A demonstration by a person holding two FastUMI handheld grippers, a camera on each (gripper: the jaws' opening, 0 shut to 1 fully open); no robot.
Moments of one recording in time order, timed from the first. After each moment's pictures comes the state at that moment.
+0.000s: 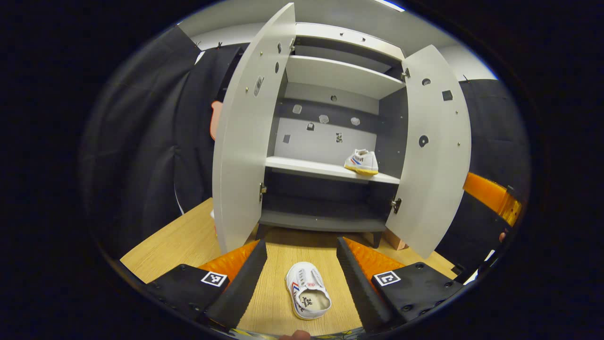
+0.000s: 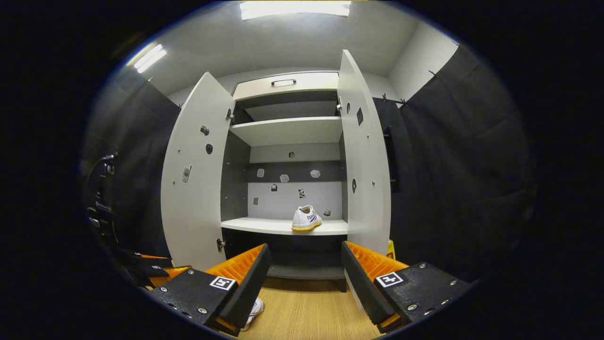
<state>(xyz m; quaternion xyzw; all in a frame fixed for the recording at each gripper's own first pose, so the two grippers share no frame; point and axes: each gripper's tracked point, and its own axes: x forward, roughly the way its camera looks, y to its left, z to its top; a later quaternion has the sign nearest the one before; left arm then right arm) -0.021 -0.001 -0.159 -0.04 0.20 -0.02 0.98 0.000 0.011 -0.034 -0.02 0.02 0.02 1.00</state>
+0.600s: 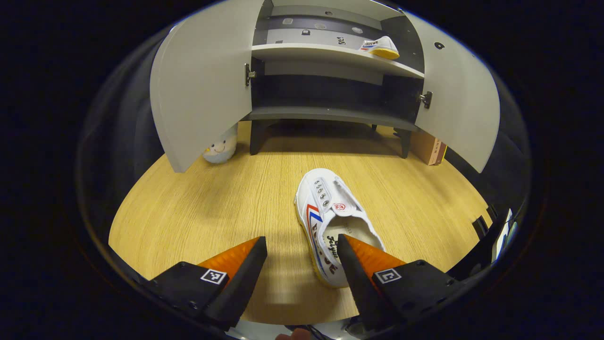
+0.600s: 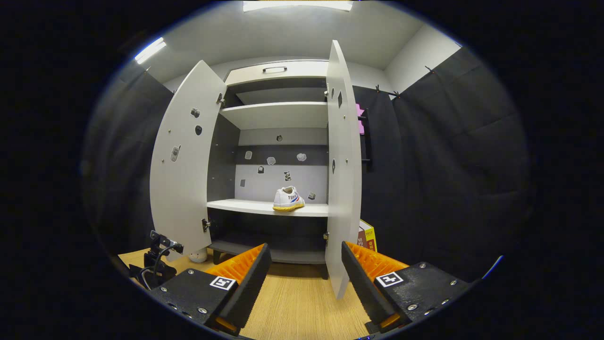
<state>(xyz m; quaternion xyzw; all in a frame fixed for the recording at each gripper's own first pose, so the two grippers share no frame) -0.041 0.011 -0.363 0.01 0.41 -0.02 0.91 -0.020 -0.035 -0.058 -0.05 0.06 -0.01 1.00</state>
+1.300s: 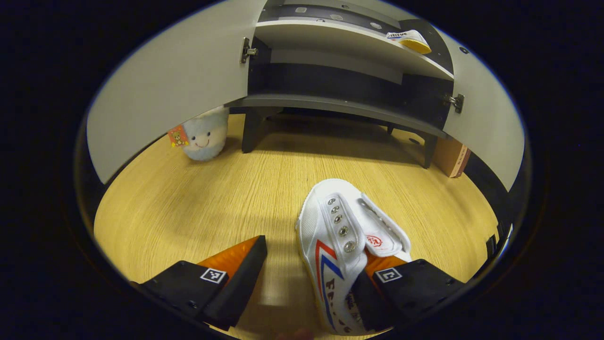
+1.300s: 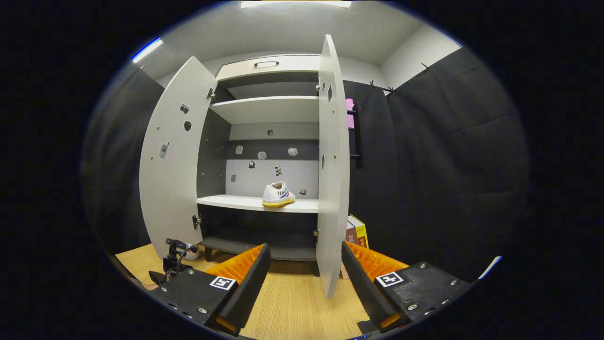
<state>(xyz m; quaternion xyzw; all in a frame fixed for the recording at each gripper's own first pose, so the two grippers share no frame) 0.027 0.013 -0.415 -0.02 0.40 0.00 0.92 -0.017 -0.051 -0.056 -0.06 0.08 -0.03 0.99</state>
